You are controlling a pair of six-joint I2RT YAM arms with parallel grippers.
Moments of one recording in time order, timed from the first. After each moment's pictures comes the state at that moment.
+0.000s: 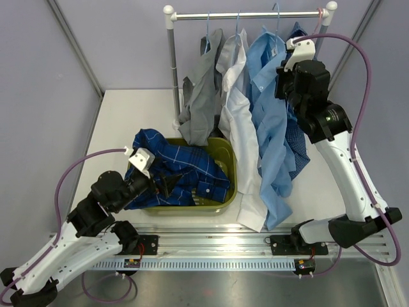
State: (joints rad) left arm -0.82 0.46 0.72 -0.39 -0.07 -0.08; right arm 0.41 1.39 1.79 -0.57 0.32 0.02
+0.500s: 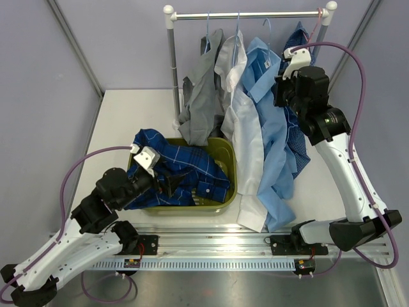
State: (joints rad) left arm -0.82 0.50 0.72 -0.37 -0.04 -0.08; right arm 0.34 1.34 1.66 -0.56 0.13 0.02
